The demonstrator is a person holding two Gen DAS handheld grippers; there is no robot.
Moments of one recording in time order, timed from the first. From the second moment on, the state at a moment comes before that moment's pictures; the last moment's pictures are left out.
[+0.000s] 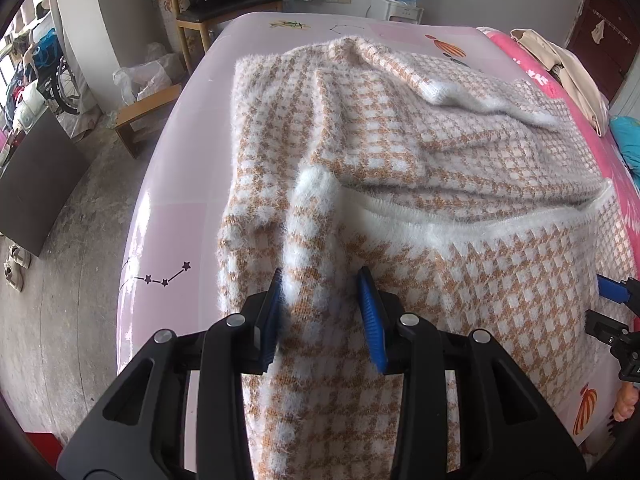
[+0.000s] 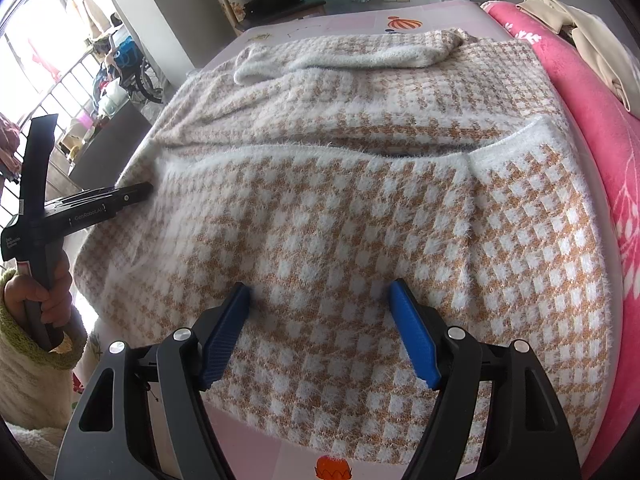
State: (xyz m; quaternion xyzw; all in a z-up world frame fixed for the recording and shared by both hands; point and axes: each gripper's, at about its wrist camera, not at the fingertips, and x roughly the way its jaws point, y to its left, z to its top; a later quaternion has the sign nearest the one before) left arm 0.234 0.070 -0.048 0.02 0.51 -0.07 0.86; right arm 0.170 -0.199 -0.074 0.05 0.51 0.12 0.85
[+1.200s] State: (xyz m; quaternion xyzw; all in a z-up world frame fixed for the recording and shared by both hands) left arm 0.232 0.058 -0.048 0.05 0.51 -0.05 0.86; right arm 0.153 -0.326 -0.027 0.11 0.46 0.06 0.88
